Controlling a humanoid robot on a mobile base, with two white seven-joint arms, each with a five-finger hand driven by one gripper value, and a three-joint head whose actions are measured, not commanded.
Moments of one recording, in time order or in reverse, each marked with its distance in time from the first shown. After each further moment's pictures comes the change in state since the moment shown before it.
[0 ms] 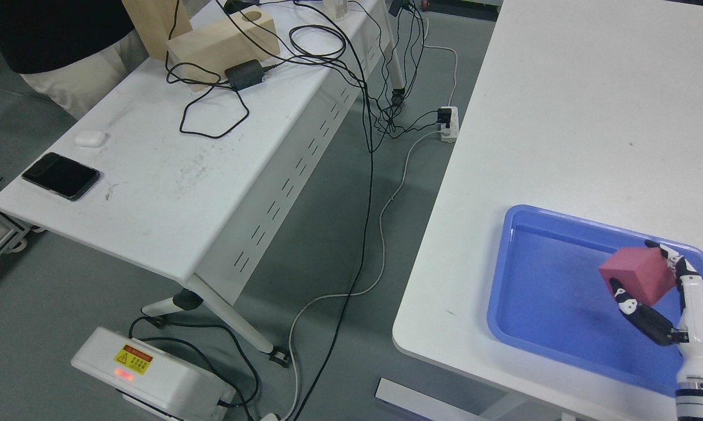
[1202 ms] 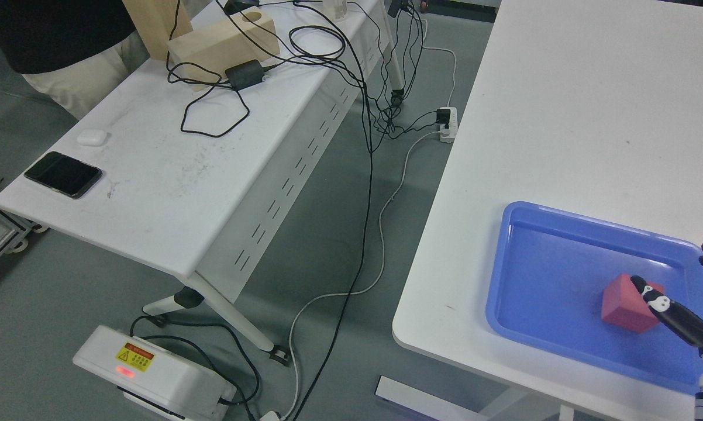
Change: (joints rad) left arm 0.000 0.000 0.000 0.000 0.000 0.000 0.000; right arm 0.000 0.000 -0.034 0.000 -0.344 0.013 -0.019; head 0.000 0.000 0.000
